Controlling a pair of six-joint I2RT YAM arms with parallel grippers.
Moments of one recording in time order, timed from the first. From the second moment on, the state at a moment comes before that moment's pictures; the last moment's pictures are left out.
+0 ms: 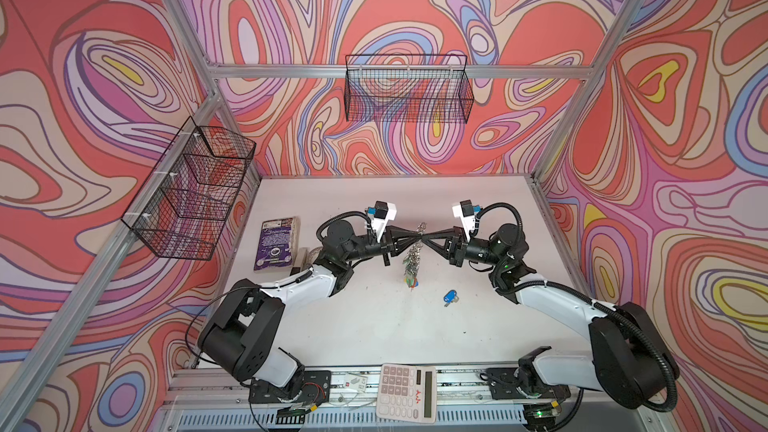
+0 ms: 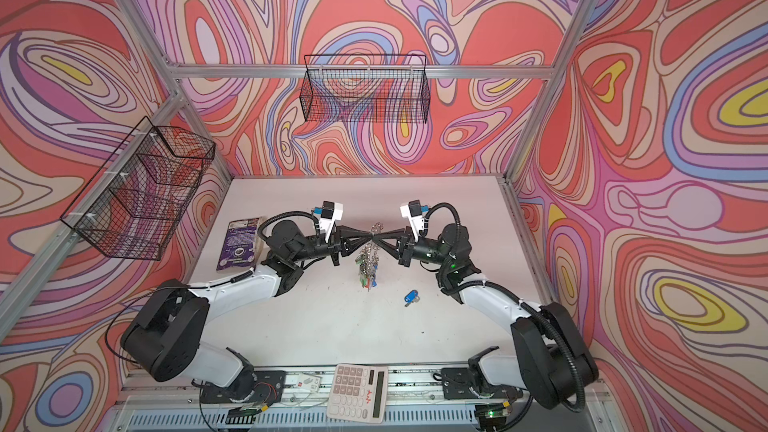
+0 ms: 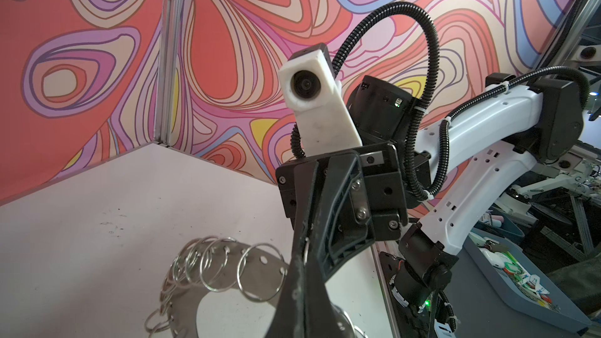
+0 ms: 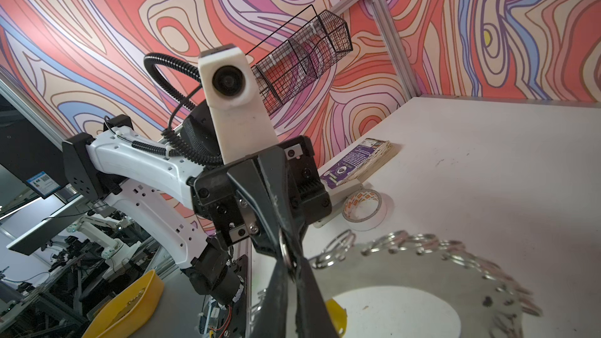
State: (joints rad) left arm -0.55 1.50 0.74 0.94 0.87 -0.43; right arm 0.39 1.32 0.62 0.84 -0.95 0.66
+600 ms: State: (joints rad) left arm -0.55 1.43 0.77 0.76 0.85 -0.38; right arm 0.38 1.30 0.59 0.89 -0.95 0.68
